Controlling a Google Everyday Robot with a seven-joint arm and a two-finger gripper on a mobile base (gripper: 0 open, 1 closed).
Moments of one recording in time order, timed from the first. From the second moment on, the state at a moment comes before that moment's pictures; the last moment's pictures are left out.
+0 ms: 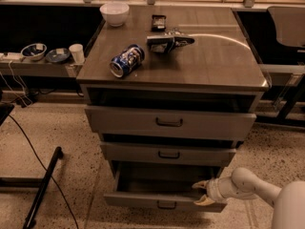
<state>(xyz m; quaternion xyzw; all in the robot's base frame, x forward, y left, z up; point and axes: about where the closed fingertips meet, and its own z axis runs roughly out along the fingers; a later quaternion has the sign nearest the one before) 0.511 -0.230 0.223 -0.67 0.66 0.19 0.30</state>
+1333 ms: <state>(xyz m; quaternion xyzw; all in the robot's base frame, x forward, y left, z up) 0.514 -0.187 0.273 -0.68 0.64 0.18 0.31</state>
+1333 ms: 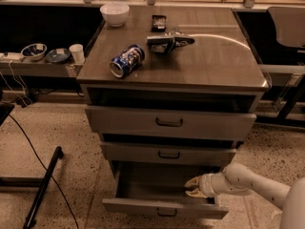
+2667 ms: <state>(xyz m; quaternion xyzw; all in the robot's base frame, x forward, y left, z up) 0.530 -0.191 0.179 -0.68 0.65 0.19 0.28</state>
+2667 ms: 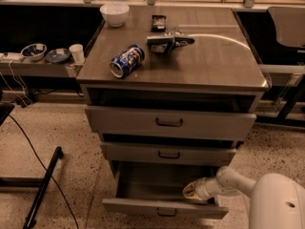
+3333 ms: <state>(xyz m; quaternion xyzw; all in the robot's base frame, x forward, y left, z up) 0.521 -0.190 0.157 -0.68 0.66 0.22 0.24</state>
